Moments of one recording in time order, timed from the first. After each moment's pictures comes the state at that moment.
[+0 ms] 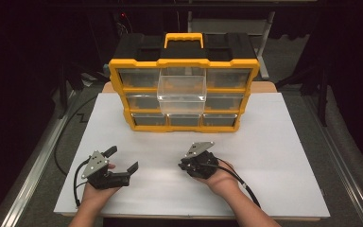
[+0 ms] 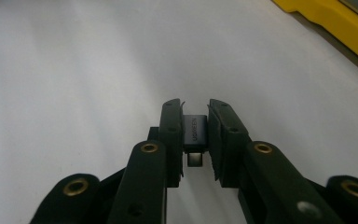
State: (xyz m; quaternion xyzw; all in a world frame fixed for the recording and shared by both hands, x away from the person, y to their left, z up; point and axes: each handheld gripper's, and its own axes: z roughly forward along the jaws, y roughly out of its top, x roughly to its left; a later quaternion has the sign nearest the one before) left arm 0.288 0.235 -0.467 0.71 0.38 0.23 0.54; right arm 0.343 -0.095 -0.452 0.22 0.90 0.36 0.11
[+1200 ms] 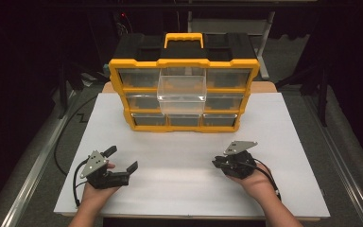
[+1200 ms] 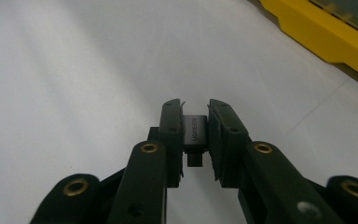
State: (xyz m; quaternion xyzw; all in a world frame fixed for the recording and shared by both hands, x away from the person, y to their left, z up) left arm 0.288 0.237 -0.467 0.71 0.38 0.22 0.55; right arm 0.337 -0.193 -0.442 0.29 0.88 0.35 0.14
